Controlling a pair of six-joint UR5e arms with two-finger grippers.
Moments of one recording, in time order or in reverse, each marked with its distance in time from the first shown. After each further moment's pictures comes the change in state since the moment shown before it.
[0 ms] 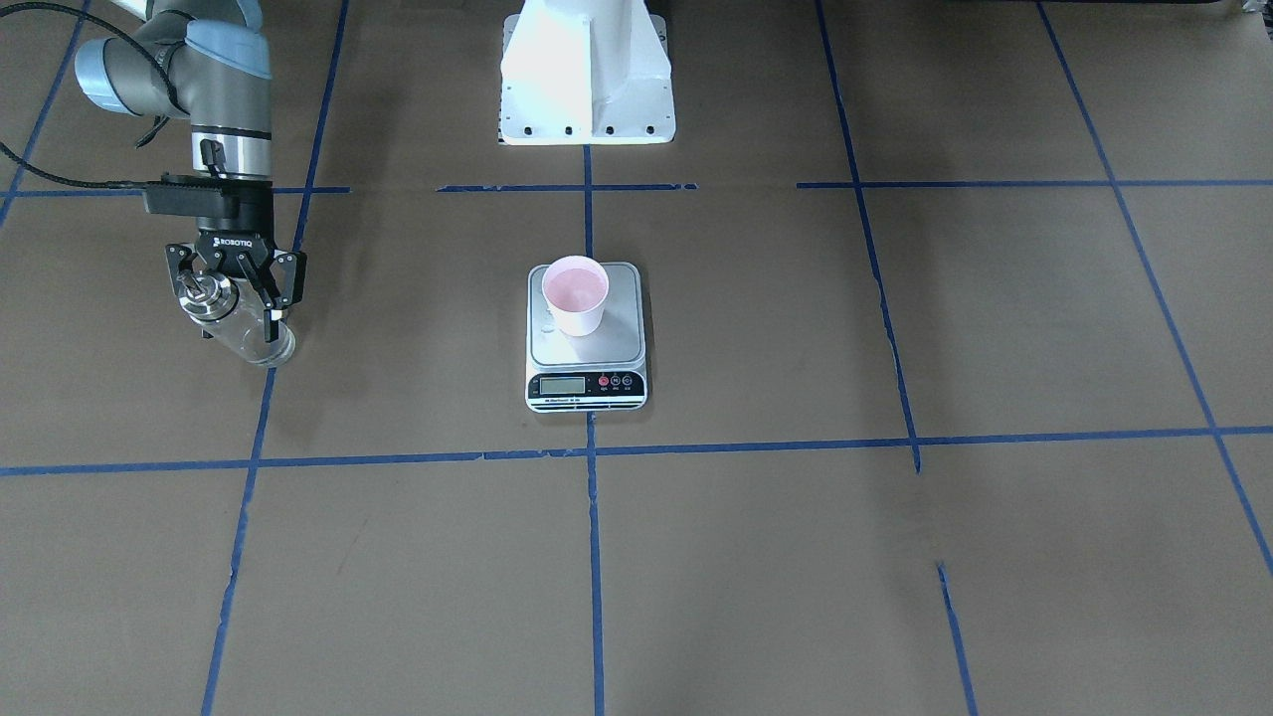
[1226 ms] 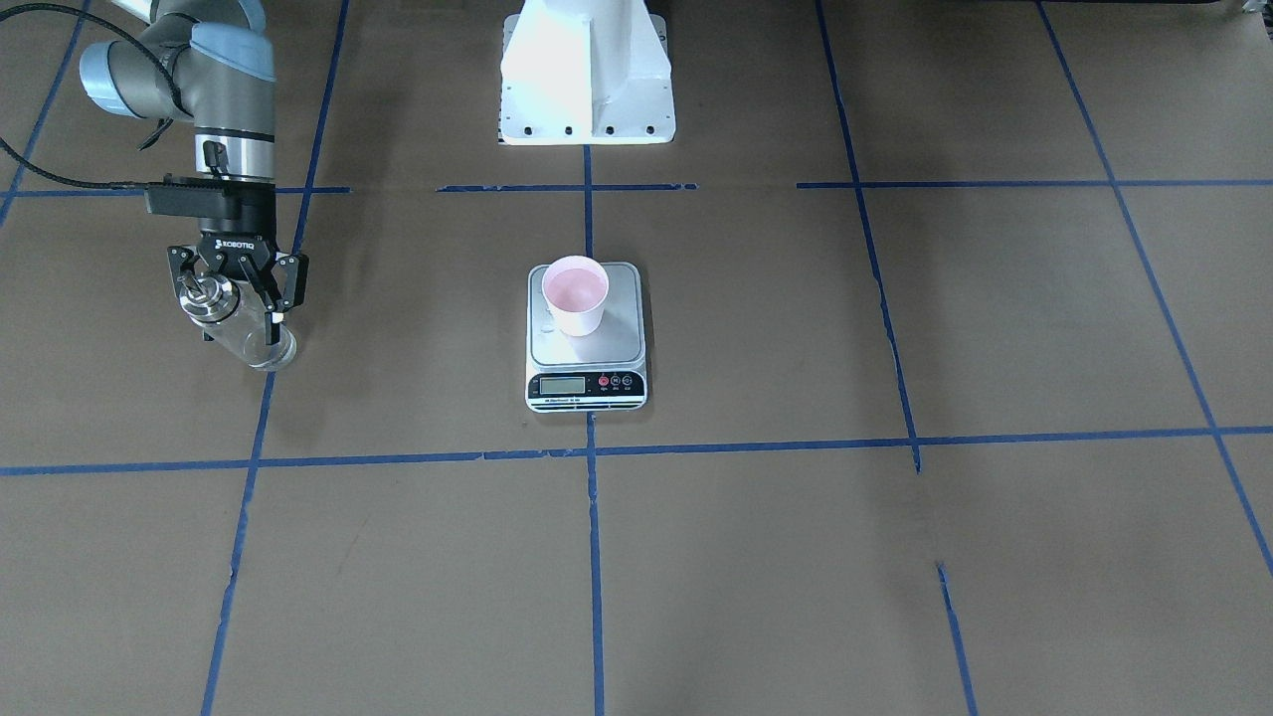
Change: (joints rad) left arm 0.000 -0.007 0.000 0.001 0.001 0.001; right arm 0.000 0.010 -0.007 -0.001 -0.022 0.002
